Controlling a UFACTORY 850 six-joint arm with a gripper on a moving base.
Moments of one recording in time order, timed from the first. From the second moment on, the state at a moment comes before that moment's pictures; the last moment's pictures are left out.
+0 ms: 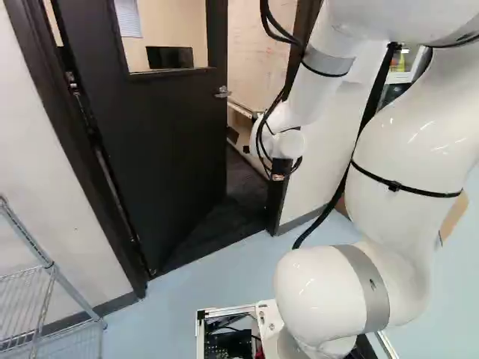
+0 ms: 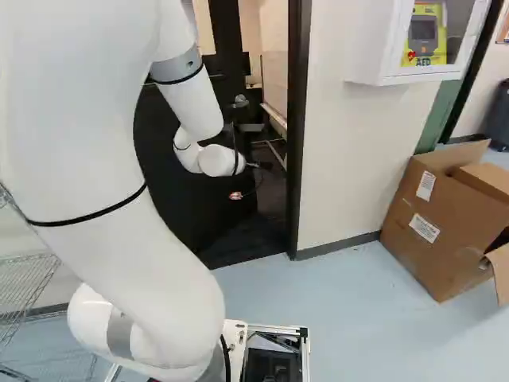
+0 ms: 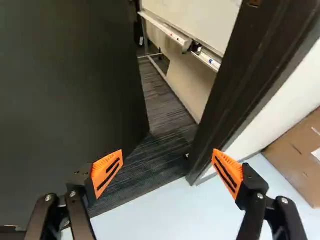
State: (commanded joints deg) arm -2.8 -6.1 -31.9 1.6 33.7 0.0
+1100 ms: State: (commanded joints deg) arm -2.8 -6.1 -31.9 1.6 33.7 0.0
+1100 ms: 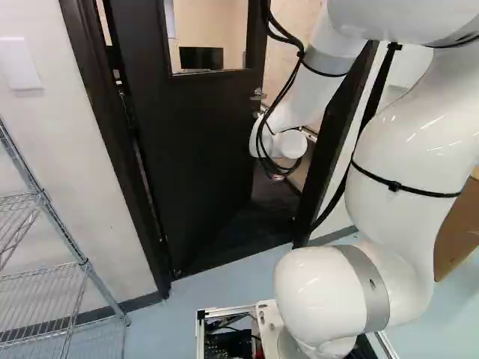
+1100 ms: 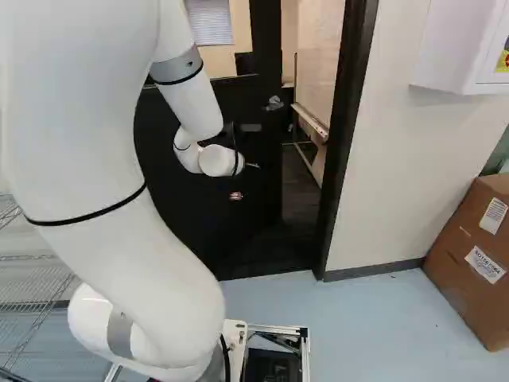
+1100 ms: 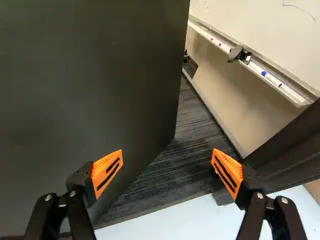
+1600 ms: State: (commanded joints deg) arm -2.8 -6.1 -31.9 1.6 33.7 0.0
